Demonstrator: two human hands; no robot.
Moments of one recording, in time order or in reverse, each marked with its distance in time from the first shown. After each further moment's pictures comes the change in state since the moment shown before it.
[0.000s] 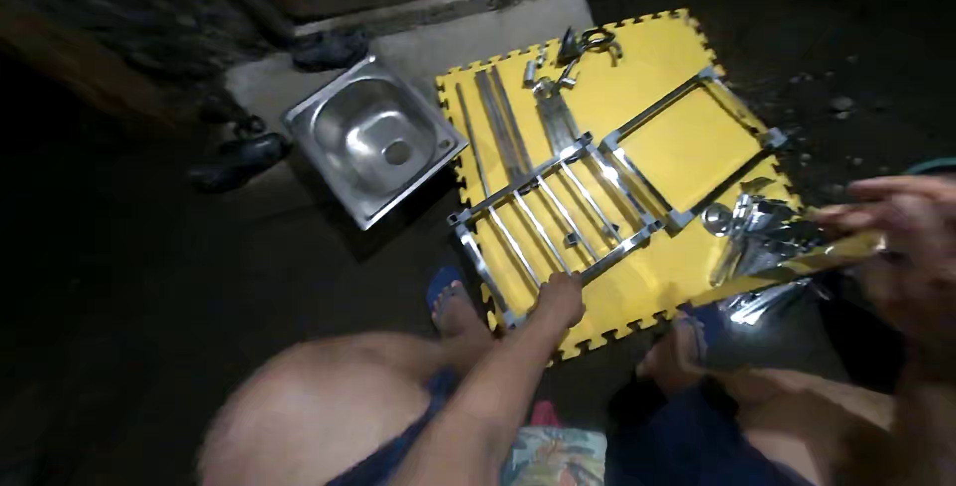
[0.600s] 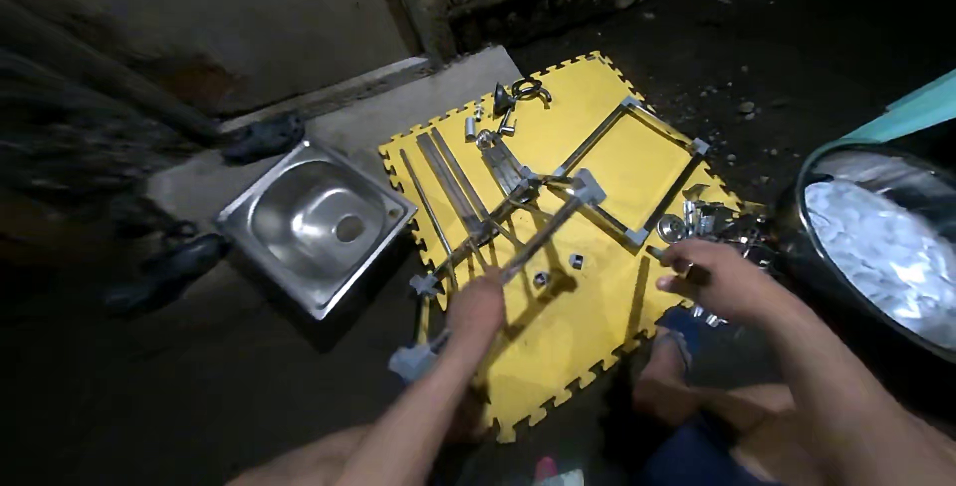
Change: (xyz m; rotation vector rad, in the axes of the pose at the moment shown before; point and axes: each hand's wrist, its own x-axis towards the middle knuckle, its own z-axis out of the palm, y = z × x) left_hand -0.061 -0.005 -0.159 0.088 0.326 -0.189; right_hand 0.013 0.046 0.019 -0.663 -0.546 0.207
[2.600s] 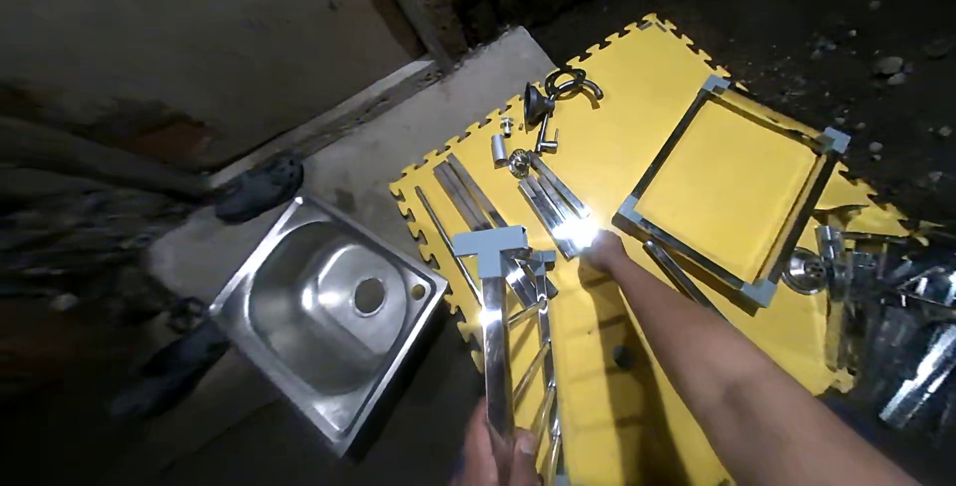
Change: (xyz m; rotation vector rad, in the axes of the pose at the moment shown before) left_hand 0.040 -0.071 -0.060 -0.673 0.074 -0.017; right_hand 0.463 -0.005 0.202 0.181 -0.152 0.488
